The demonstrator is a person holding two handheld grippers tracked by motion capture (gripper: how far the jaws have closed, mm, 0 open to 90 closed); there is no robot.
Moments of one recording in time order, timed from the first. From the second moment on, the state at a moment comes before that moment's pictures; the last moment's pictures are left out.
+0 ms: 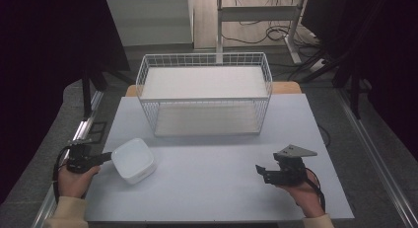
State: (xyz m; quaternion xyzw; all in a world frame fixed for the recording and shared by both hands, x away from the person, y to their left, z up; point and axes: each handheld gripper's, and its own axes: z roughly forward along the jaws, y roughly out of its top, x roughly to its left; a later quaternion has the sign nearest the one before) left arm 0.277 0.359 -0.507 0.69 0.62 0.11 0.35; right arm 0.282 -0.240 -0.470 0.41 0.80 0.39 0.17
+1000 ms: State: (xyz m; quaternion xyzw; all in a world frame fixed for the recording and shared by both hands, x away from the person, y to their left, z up) left arm 0.295 0.271 -0.503 0.75 0.55 0.07 0.36; right arm 0.282 -0.236 -0.471 0.41 0.81 0.38 0.17
